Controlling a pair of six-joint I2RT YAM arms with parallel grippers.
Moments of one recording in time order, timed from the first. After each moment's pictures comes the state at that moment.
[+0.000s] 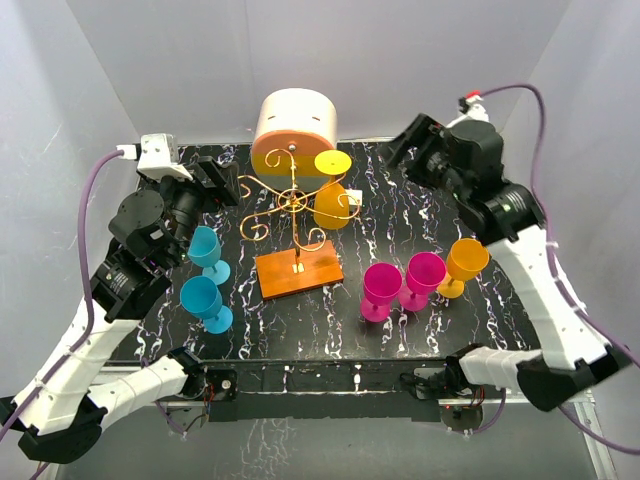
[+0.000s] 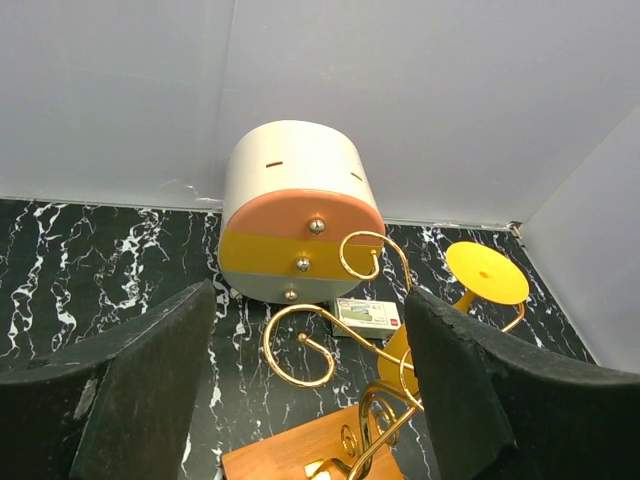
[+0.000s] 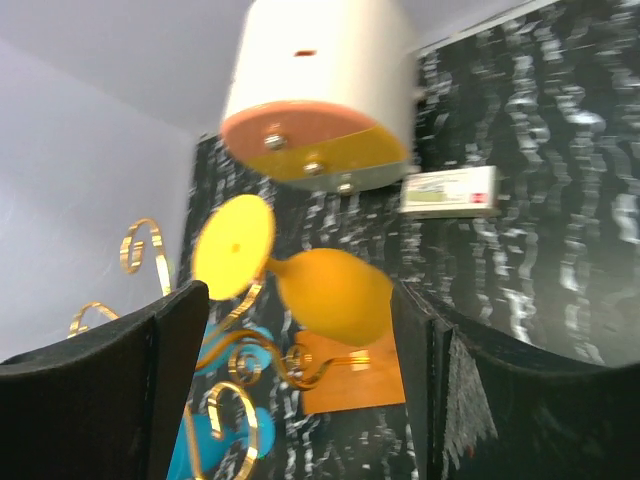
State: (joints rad) left arm -0.67 0.89 1.29 -0.35 -0.51 -0.22; right arm 0.40 1.27 1.60 -0.63 0.01 0.73
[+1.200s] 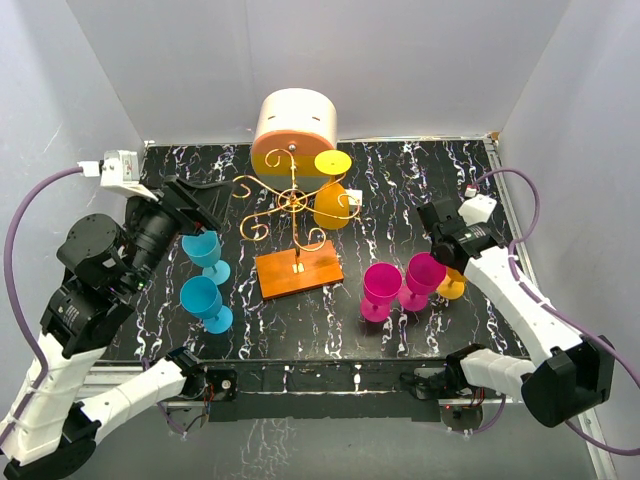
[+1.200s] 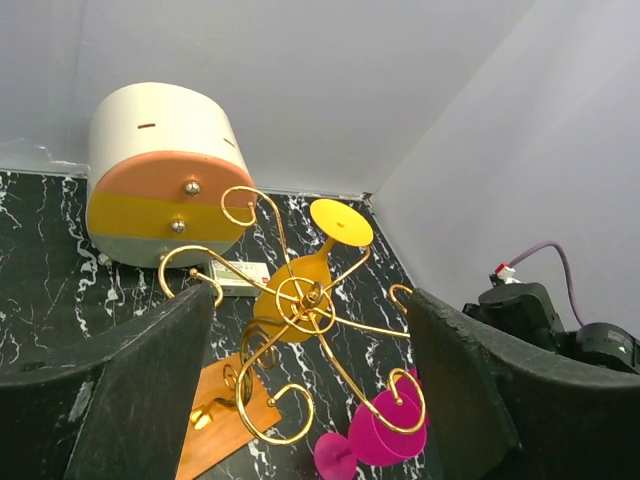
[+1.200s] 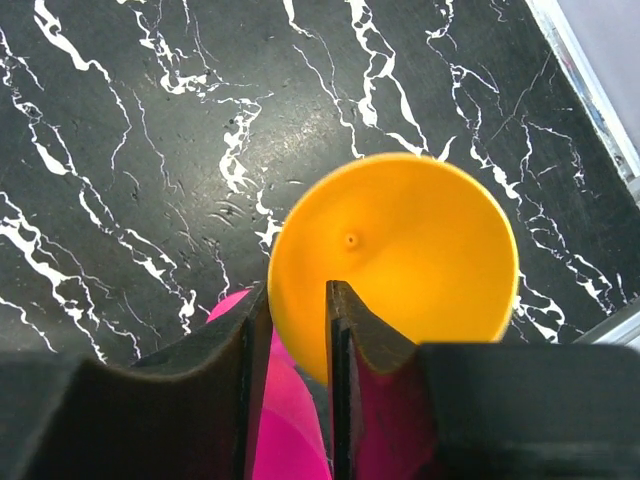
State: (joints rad) left arm -0.67 0.78 1.38 -0.53 -0.28 -0.46; right arm 0.36 1.13 1.01 -0.99 0.64 0.79
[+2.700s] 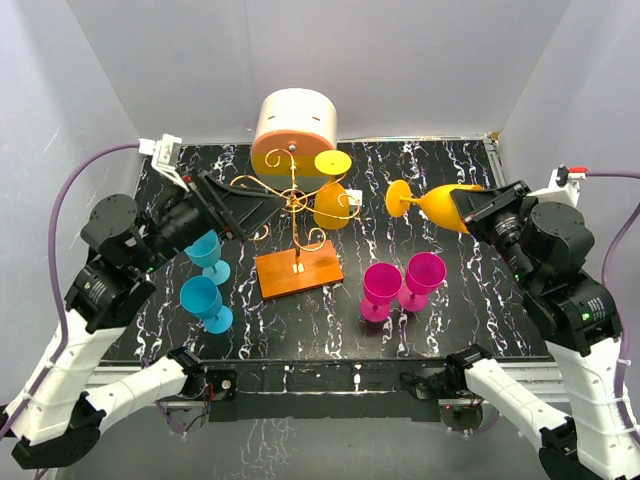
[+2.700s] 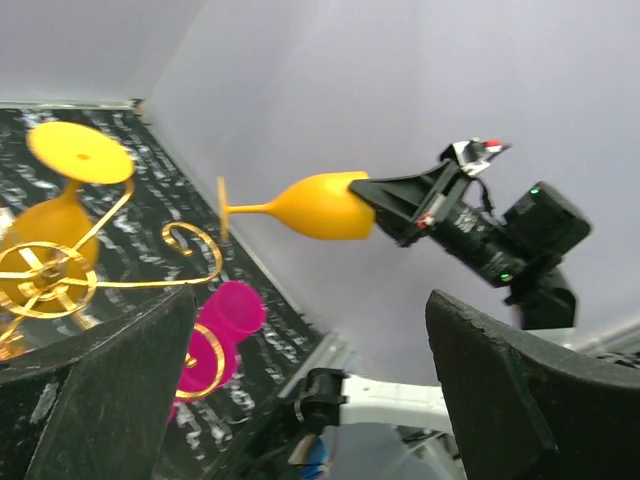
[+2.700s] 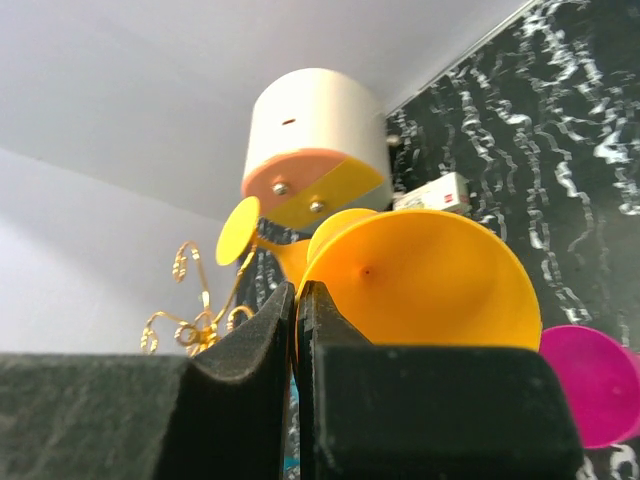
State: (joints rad) left arm -0.67 0.86 1.37 -0.42 0.20 -0.71; right arm 0.36 0.75 1.37 -0.80 0.26 0.90
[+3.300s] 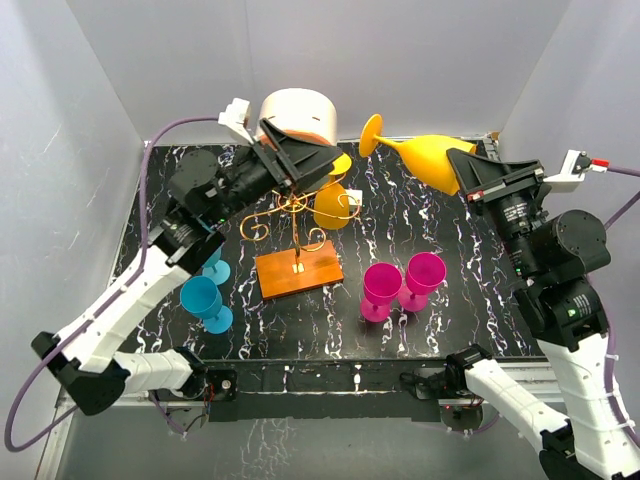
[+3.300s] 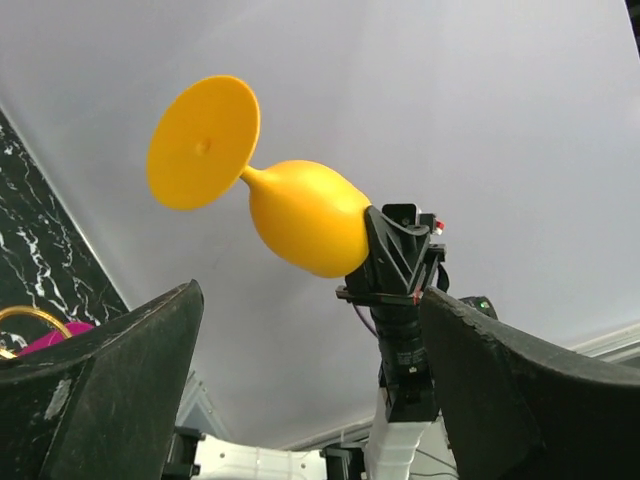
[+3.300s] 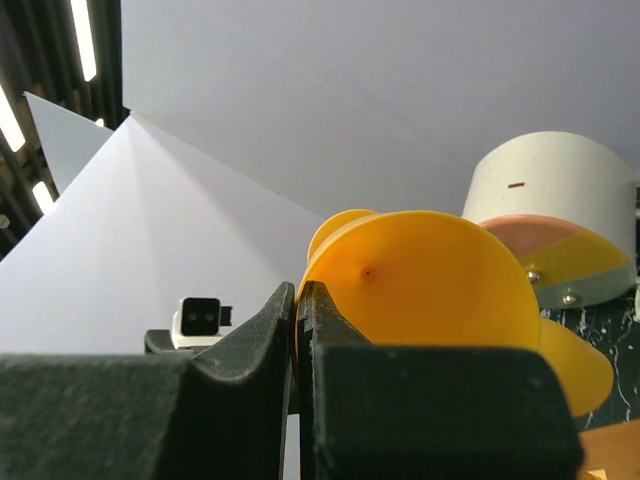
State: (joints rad) left arm -0.71 1.17 1.38 -0.01 0.27 -1.15; right arm 0.36 0.73 1.28 -0.30 0.10 1.08
